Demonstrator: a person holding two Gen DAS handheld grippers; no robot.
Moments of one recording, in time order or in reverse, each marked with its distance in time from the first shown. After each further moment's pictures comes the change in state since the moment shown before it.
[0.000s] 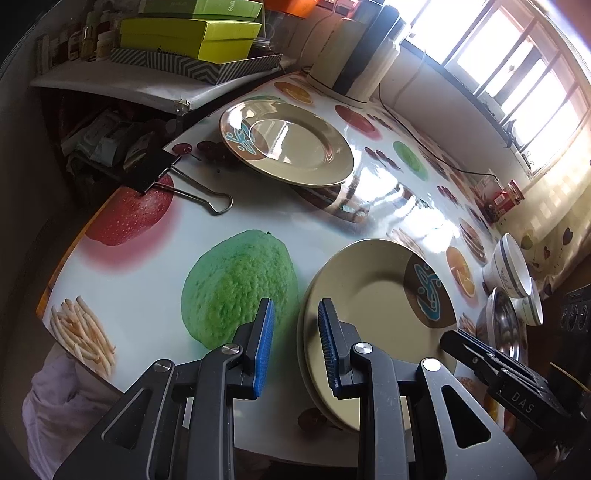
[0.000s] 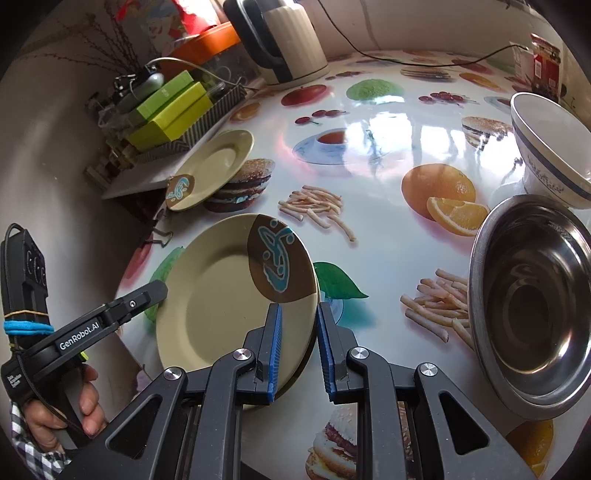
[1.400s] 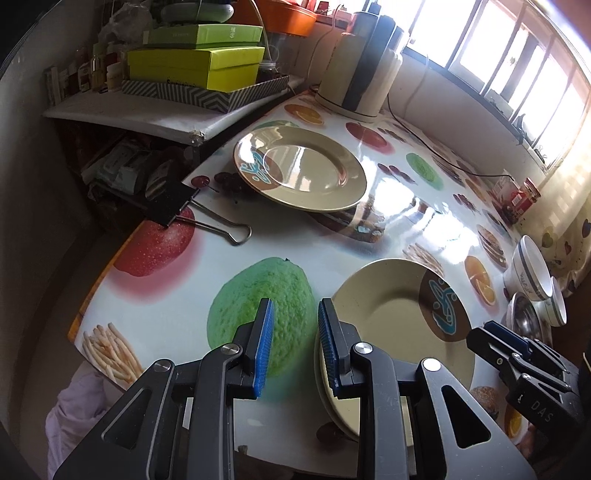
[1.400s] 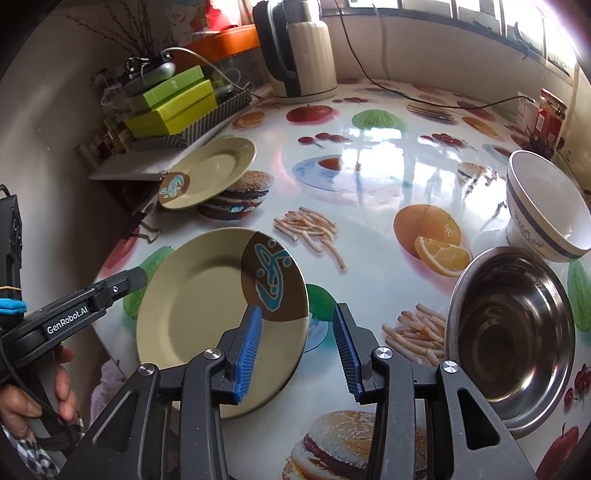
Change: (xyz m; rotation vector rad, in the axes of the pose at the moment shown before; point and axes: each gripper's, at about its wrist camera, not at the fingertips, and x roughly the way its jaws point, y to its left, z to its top) left arm -0.010 -0.004 0.009 0.059 -0.084 0.117; right arm -0.010 0.012 0.010 -0.122 -0.060 -0.097
